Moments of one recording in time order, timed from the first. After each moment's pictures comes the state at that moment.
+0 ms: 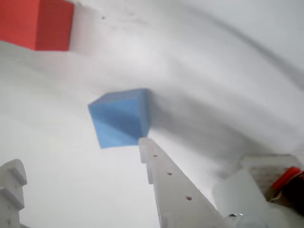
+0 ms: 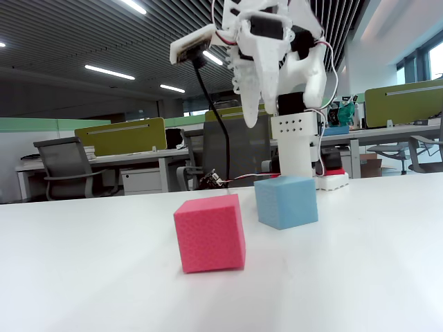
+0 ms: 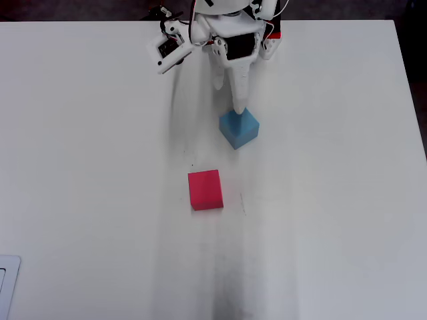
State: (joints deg) arm 22.1 133.2 123.3 70.2 -31.2
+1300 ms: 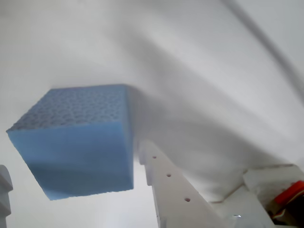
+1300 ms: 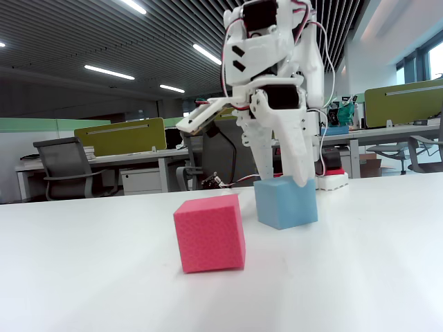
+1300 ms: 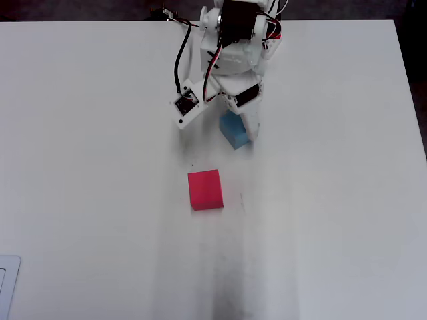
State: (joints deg) arm 16.6 114.1 132.4 56.0 -29.5
